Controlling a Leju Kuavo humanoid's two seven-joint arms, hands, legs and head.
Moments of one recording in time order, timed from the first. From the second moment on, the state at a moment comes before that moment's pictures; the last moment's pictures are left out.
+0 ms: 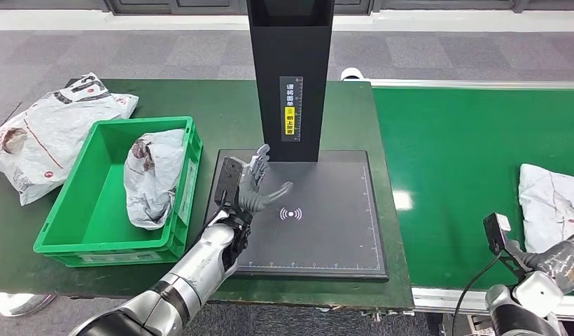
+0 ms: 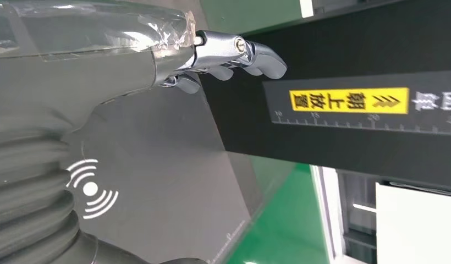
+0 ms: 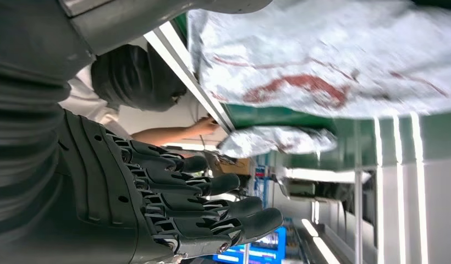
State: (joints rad) left arm -0.59 -0.24 -0.33 -0.62 0.07 0.09 -0.55; right arm -0.45 -0.19 -0.44 -0.43 1.56 -0.68 0.30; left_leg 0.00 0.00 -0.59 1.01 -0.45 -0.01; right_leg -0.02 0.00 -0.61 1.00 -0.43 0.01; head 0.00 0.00
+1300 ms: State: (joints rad) left arm -0.31 -0.16 -0.28 -0.79 0.02 0.16 -0.62; right arm -0.39 -0.24 -0.41 -0.31 1.55 -0.36 0.42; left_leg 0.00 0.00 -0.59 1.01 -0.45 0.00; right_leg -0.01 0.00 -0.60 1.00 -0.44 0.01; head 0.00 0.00
